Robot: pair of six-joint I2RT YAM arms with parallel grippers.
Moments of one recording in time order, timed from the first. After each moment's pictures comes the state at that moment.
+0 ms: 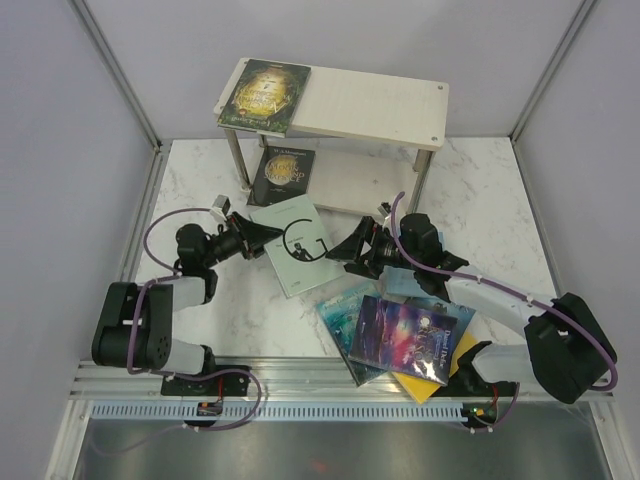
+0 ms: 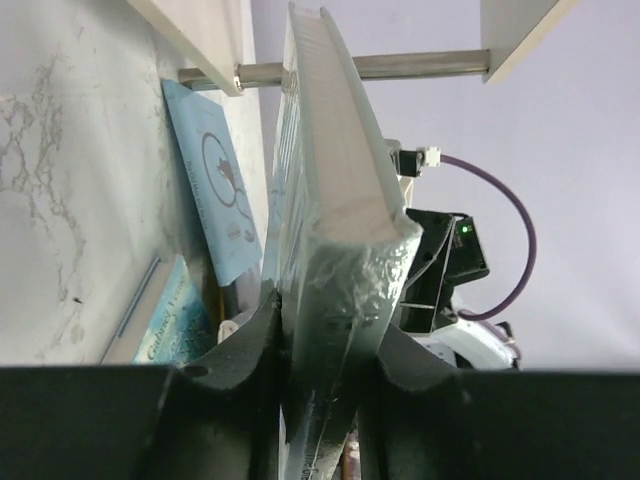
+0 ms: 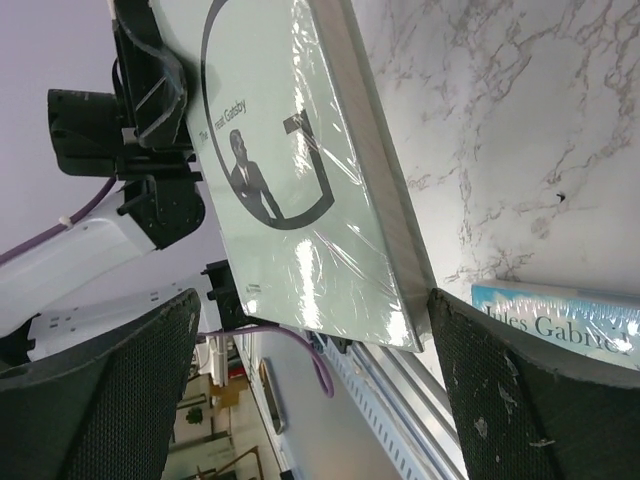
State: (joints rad) left arm -0.06 1.37 0.37 1.00 0.93 -1.42; right arm 0.60 1.29 0.63 0.27 -0.53 1.11
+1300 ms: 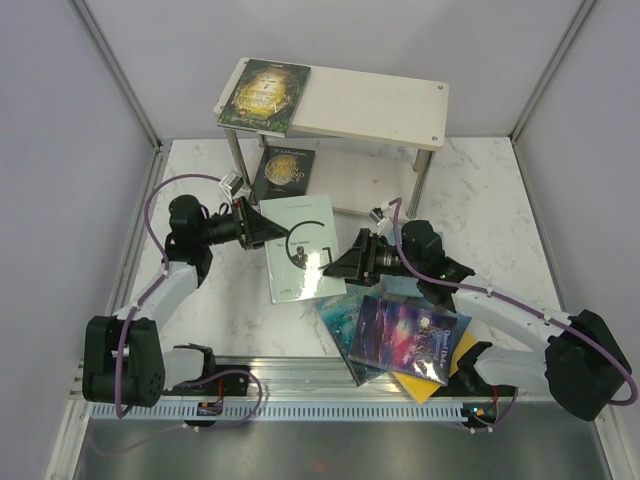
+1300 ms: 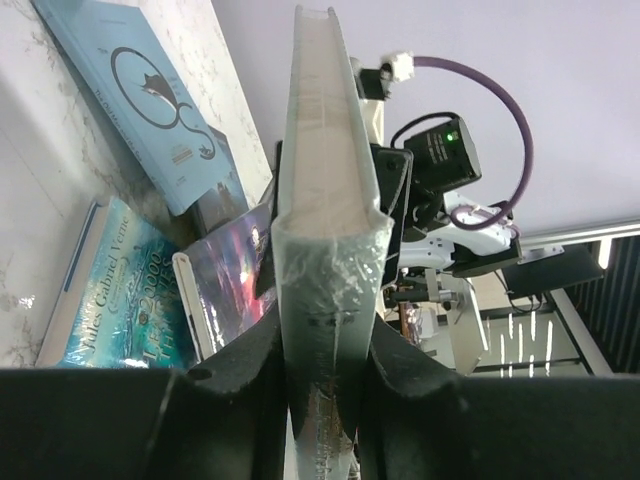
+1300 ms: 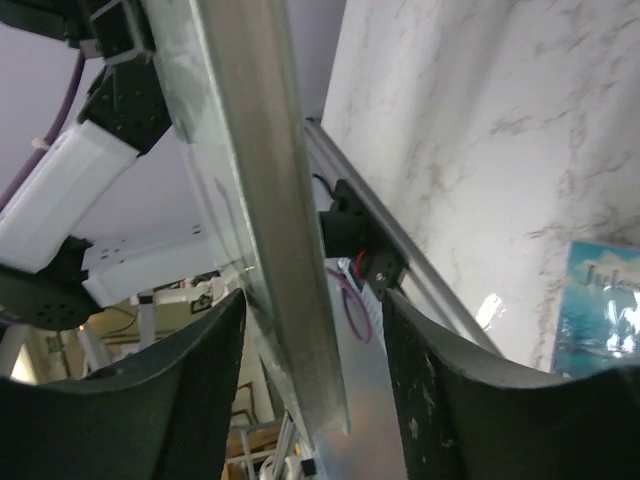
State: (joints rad) left arm -0.09 1.22 0.63 0.53 1.20 -1.19; right arm 0.66 1.18 0.62 0.24 -0.61 1.10
